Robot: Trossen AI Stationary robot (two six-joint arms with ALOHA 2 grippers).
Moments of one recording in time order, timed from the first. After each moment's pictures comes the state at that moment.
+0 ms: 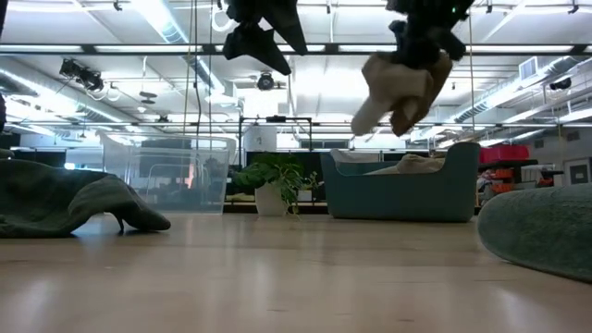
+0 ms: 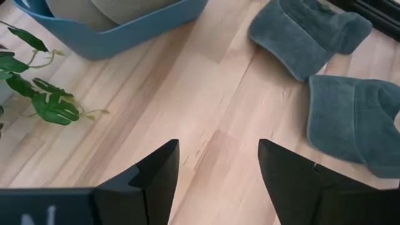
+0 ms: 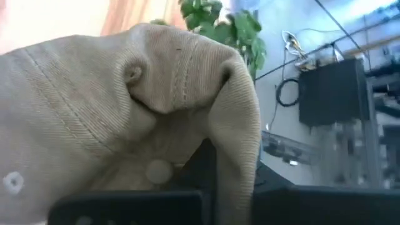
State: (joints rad) left arm -0.06 1.65 1.50 -0.75 -0.18 -0.53; right arm -0.26 1.20 1.15 -0.74 0.26 -0.68
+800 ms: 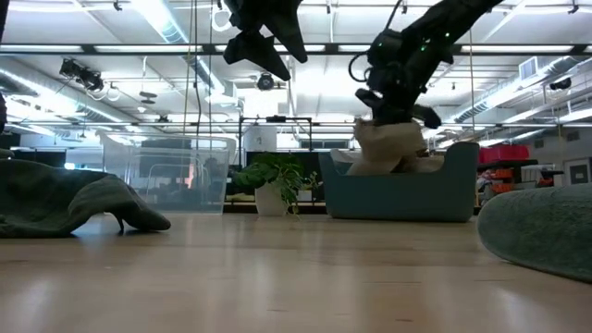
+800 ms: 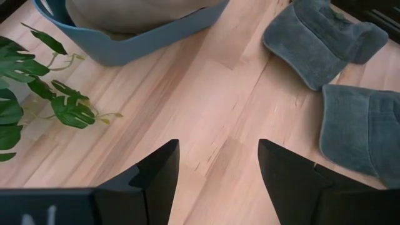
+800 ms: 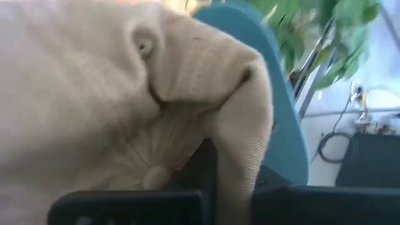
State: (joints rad) left arm -0.02 1.65 1.50 -0.75 -0.18 -0.53; right arm -0.63 1.52 1.15 -0.61 -0.18 -1.29
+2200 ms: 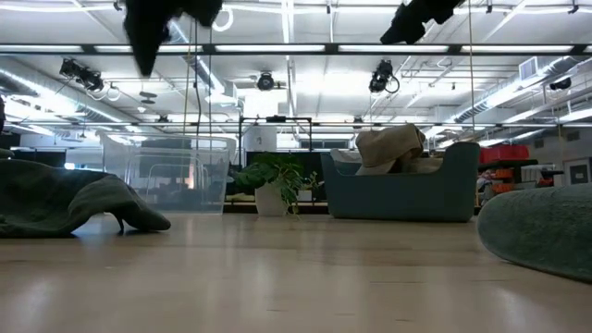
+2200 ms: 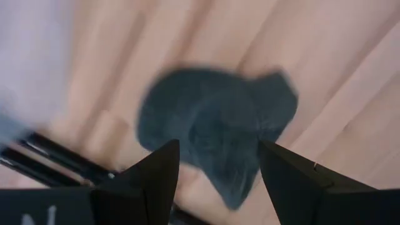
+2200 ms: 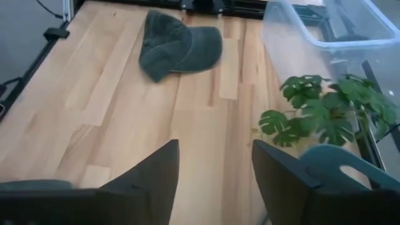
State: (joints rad) left arm -0.09 1.56 1.53 -1.51 -0.07 -0.61; right arm -0.23 1.13 1.15 -0.70 -0.25 -0.27
